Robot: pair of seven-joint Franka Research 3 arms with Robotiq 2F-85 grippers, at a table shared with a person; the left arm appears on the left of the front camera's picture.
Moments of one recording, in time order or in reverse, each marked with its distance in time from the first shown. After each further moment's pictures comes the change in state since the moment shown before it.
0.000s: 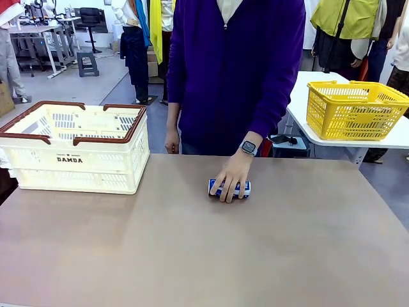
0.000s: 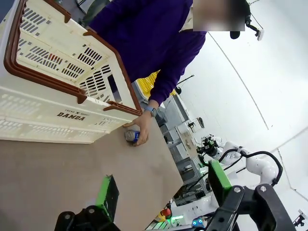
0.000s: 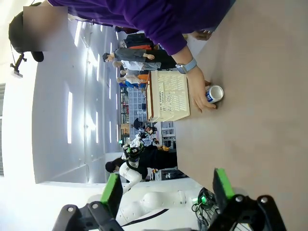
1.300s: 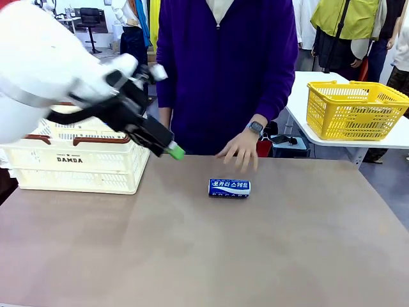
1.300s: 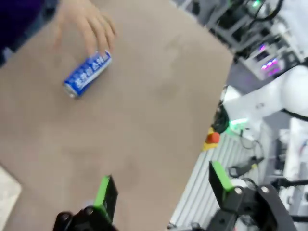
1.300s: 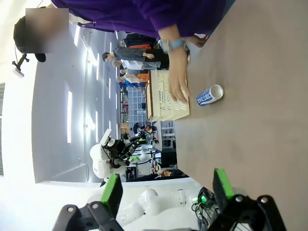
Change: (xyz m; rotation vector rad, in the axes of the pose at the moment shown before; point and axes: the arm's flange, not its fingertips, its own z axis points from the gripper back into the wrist) left arm -0.126 -0.193 -0.433 0.255 0.813 -0.669; right arm 0.000 0.000 -0.001 -0.002 0.003 0.000
